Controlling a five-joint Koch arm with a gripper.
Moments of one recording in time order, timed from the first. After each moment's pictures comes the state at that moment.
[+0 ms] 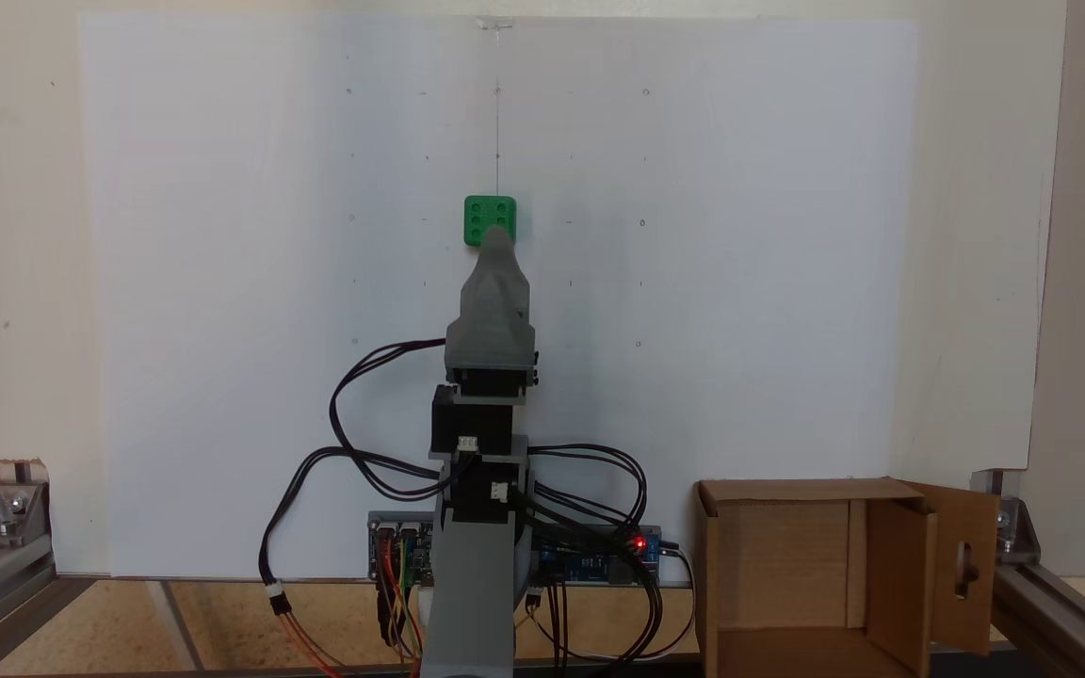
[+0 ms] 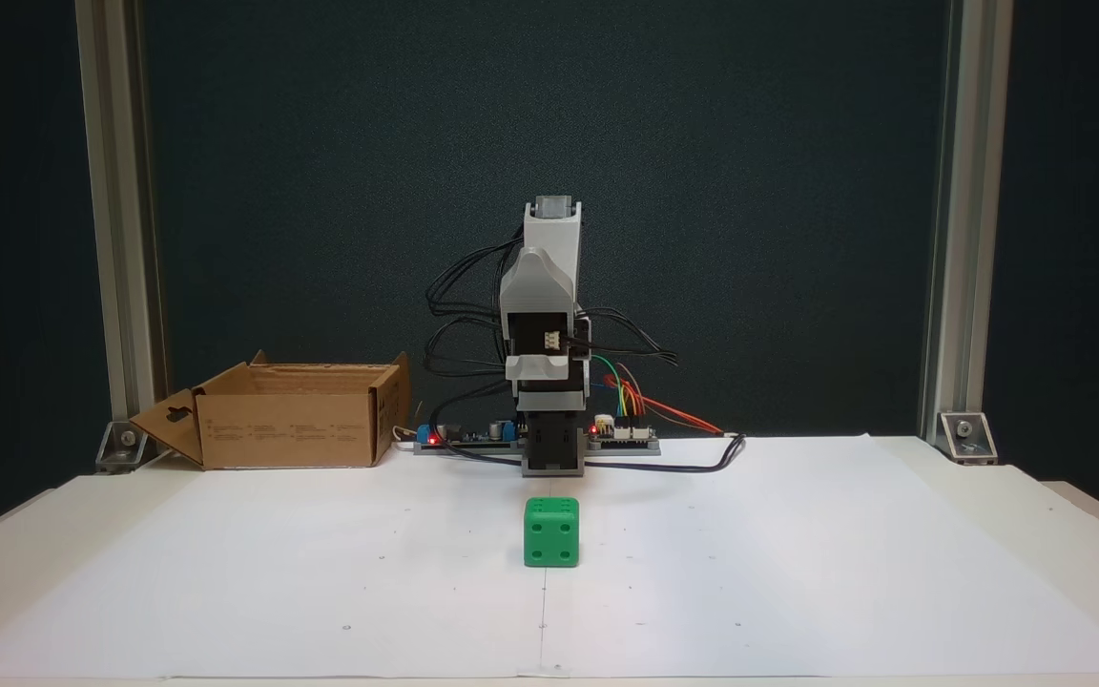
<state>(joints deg) 1.8 129.3 176.5 -86.9 -0.3</state>
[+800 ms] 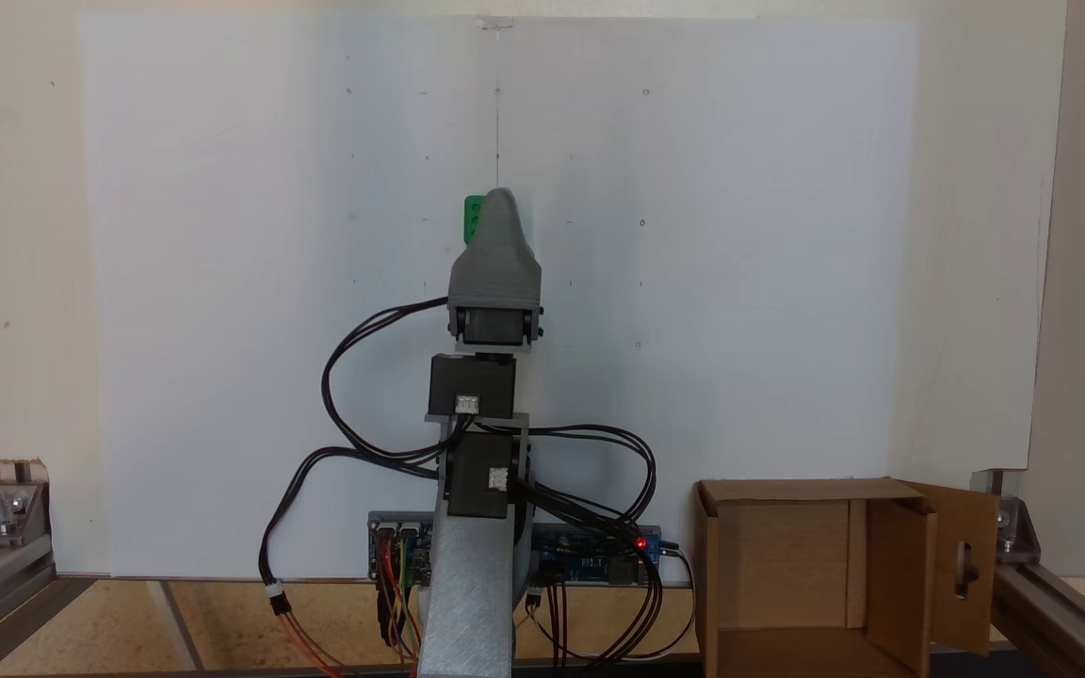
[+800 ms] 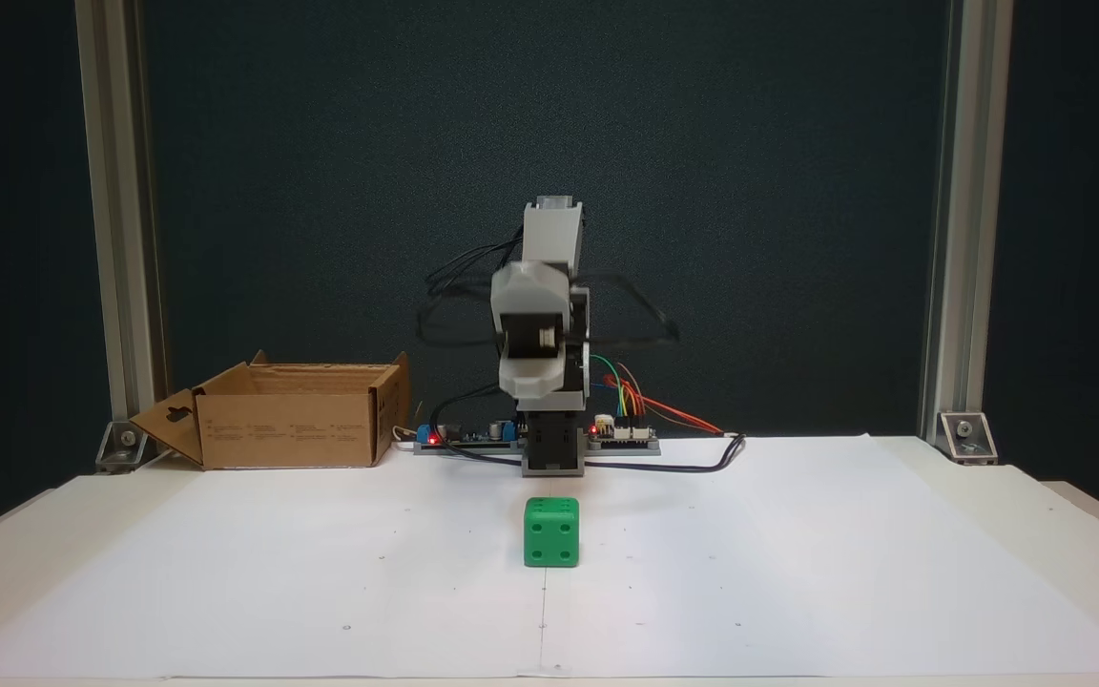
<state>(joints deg) 2.3 129.3 154.2 -49.9 -0.4</state>
